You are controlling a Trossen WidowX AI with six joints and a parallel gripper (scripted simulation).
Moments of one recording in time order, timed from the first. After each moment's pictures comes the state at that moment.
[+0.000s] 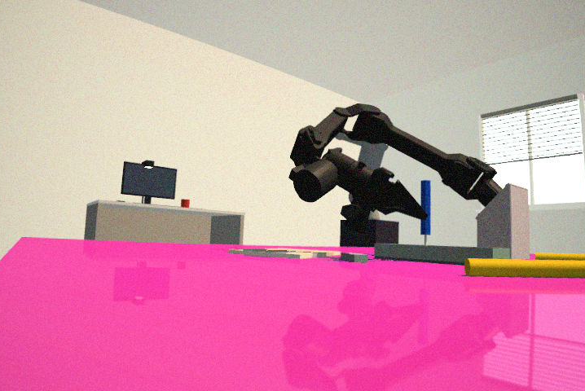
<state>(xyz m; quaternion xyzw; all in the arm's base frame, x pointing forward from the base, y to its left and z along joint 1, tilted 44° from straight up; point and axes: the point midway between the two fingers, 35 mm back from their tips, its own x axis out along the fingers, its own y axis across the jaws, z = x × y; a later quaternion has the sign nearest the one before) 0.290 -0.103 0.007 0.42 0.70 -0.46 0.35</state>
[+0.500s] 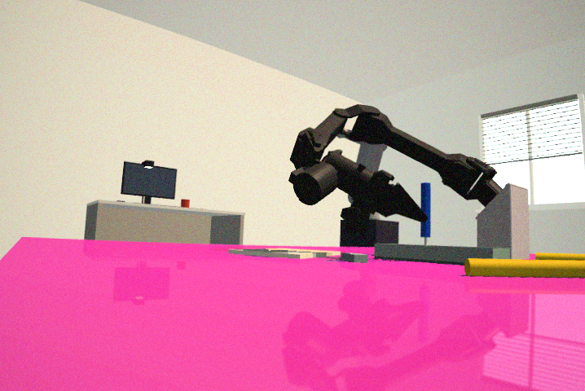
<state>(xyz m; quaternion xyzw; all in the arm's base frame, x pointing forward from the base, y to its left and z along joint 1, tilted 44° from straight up) 0.289 -0.106 0.003 0.42 0.70 -0.46 0.35</state>
